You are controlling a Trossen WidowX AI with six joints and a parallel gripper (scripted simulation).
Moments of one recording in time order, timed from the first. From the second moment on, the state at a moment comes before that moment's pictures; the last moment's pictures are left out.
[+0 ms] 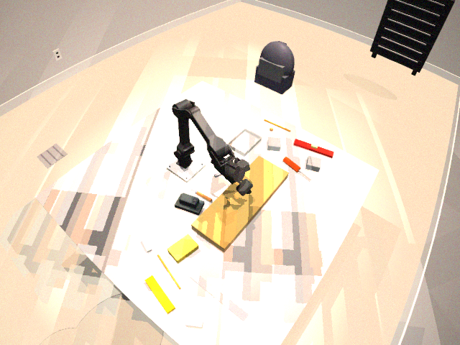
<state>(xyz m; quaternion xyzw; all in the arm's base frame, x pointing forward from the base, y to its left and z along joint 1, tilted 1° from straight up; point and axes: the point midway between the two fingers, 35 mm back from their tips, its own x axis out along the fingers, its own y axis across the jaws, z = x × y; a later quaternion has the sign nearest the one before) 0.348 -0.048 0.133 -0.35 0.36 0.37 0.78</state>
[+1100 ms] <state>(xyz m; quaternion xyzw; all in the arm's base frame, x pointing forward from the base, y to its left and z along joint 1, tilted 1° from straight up) 0.170 -0.196 0.099 -0.07 0.59 0.06 0.81</state>
